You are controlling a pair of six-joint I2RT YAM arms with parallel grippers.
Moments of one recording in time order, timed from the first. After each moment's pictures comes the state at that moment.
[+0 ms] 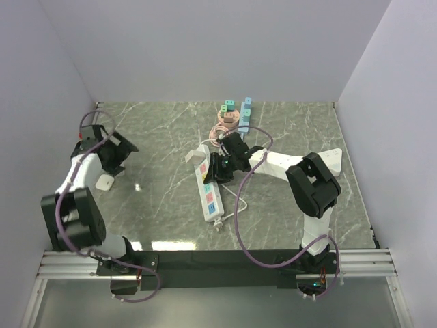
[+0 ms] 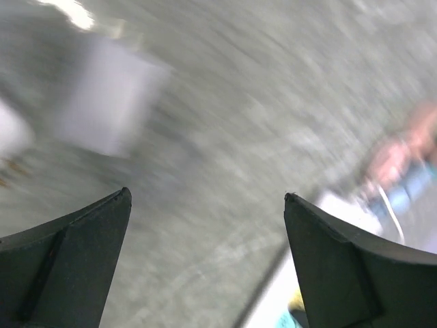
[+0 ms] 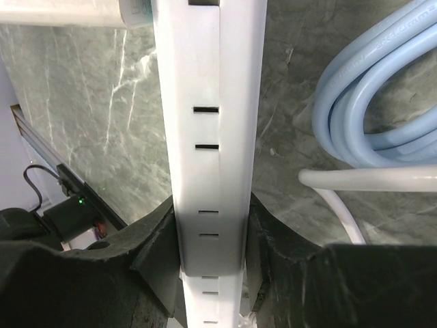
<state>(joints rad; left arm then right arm) 0.29 1.51 1.01 -0.43 0.22 -0.69 0.64 1.90 1.21 -0.24 -0.45 0.67</state>
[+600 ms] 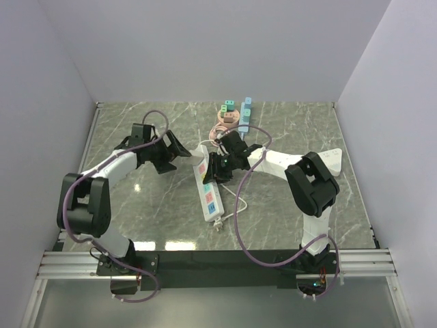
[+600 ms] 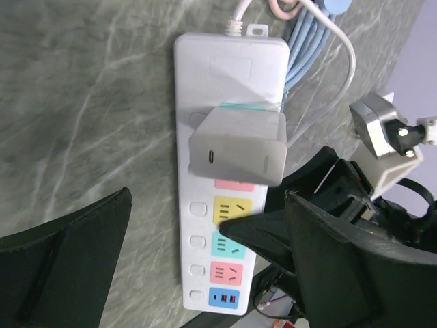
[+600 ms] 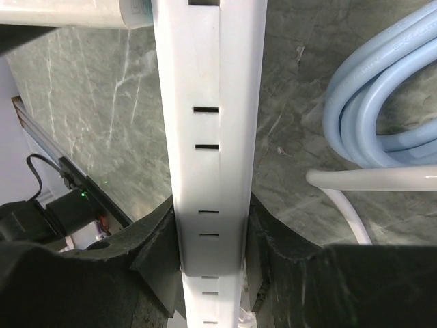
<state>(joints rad) -0.16 1.57 0.99 -0.27 0.48 -0.79 0.64 1.92 1.25 -0.28 -0.47 0.66</state>
